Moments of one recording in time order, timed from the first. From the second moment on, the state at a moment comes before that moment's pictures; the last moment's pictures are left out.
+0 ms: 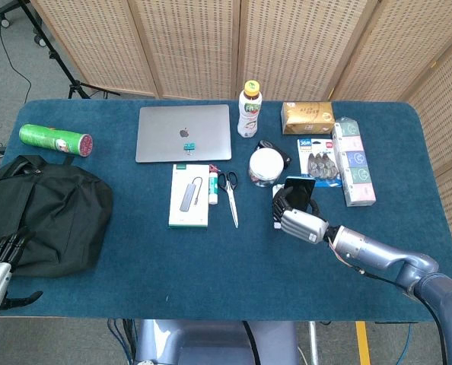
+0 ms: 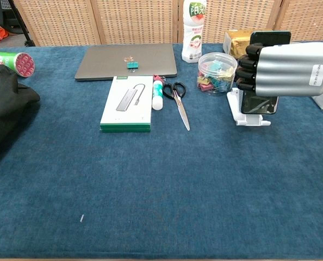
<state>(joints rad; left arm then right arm) -0.05 -0.97 0.07 -1.81 1.55 1.41 -0.04 0.83 -1.48 -0.11 -0.81 -2.05 1.26 -0.80</state>
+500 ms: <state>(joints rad) -0.05 -0.97 0.07 -1.81 1.55 1.41 -0.03 0.82 -1.53 -0.15 -0.68 -2.07 1.32 -0.75</state>
